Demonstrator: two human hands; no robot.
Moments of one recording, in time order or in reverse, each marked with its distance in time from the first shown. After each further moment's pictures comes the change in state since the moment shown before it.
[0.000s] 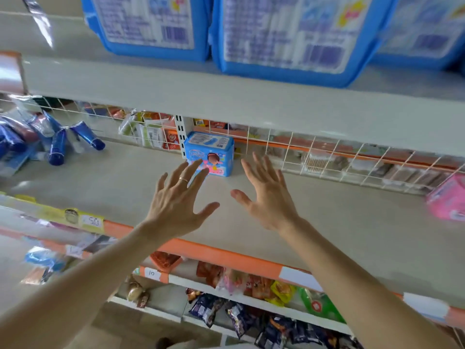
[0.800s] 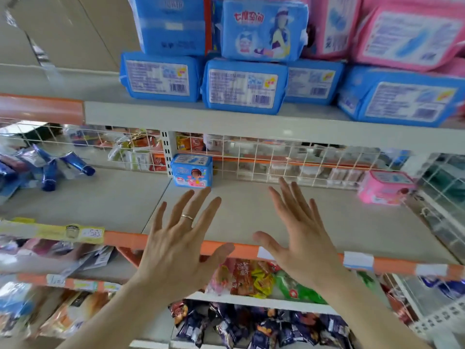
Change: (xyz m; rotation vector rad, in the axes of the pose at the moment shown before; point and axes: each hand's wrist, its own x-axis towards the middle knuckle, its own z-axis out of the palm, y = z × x) left_hand -0.133 0.088 -0.128 -0.089 0.077 0.167; right_hand -0.195 -0.075 -0.118 -0.164 0.142 0.063
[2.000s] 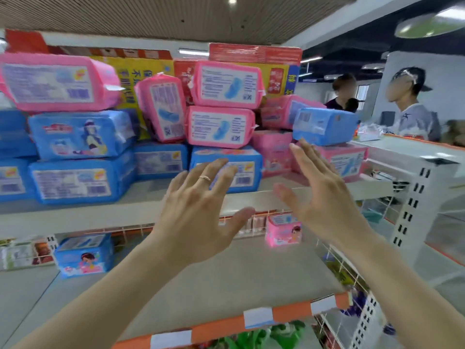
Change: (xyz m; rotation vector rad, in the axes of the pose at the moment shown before) left_hand 0.191 0.245 -0.089 -0.084 0.330 0.327; right_hand -0.020 0.186 -0.240 -0.064 0.502 0.181
